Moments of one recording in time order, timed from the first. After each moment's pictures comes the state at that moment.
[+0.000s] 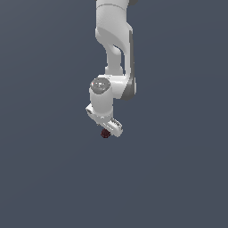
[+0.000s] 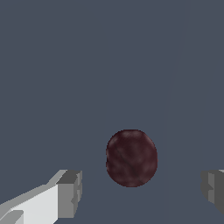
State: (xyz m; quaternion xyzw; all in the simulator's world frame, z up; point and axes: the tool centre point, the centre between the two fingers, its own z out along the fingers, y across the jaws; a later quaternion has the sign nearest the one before) arm -0.021 -0.047 0.074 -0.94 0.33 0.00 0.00
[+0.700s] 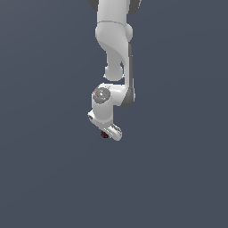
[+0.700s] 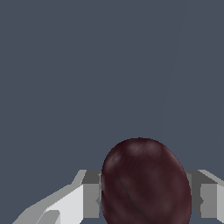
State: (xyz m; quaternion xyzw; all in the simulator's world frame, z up) arm -0.022 -0.047 0.029 -0.94 0.34 0.00 0.00
